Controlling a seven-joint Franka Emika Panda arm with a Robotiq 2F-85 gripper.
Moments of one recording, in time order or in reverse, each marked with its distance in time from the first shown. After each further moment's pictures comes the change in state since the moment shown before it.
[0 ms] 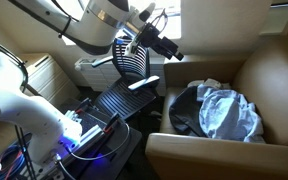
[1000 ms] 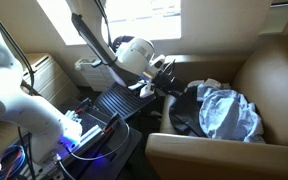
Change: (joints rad) arm 0.092 0.507 -0.035 0.170 -0.583 -0.277 0.389
